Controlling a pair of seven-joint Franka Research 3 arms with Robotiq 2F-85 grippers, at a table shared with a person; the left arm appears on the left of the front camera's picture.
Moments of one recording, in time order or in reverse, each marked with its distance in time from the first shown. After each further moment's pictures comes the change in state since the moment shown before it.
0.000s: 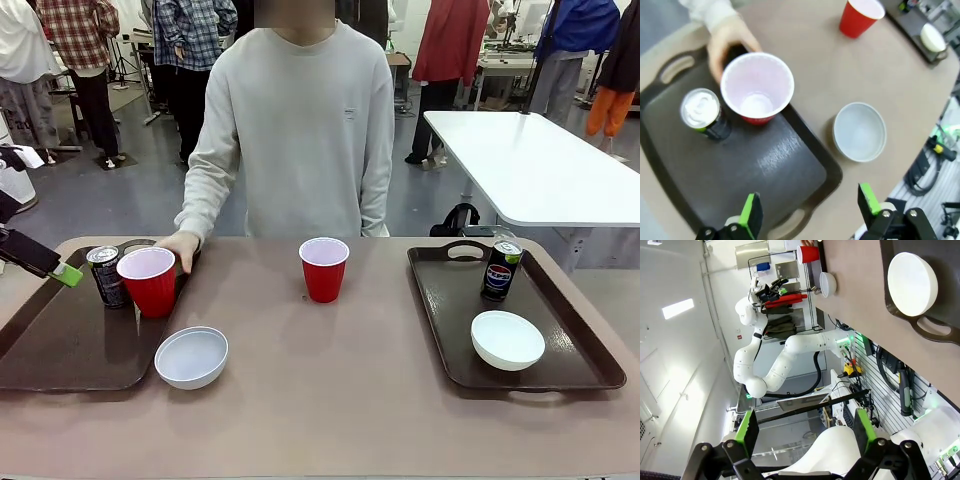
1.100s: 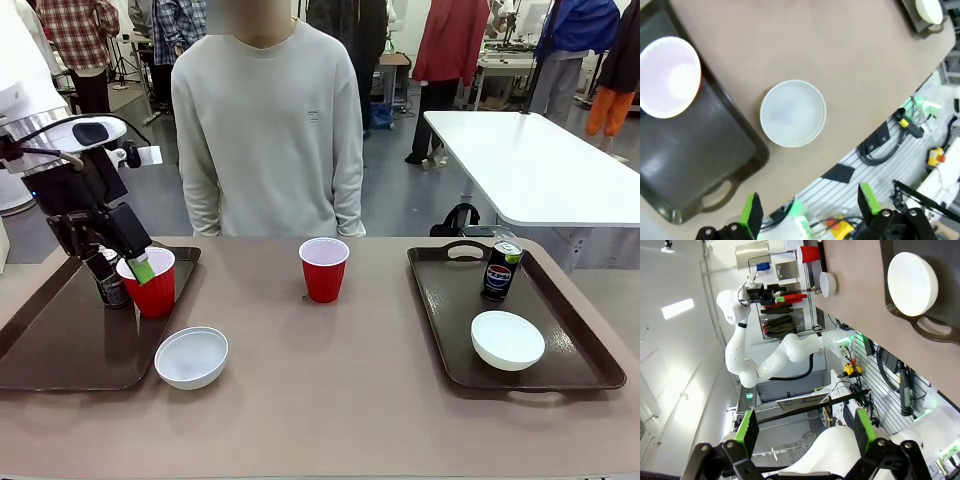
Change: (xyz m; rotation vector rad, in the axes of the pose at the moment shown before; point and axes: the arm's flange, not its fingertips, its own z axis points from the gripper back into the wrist) left arm 0.094 -0.102 -0.033 -0.048 0.418 0.135; right arm 0.000 0.000 0.000 0.000 0.000 0.000
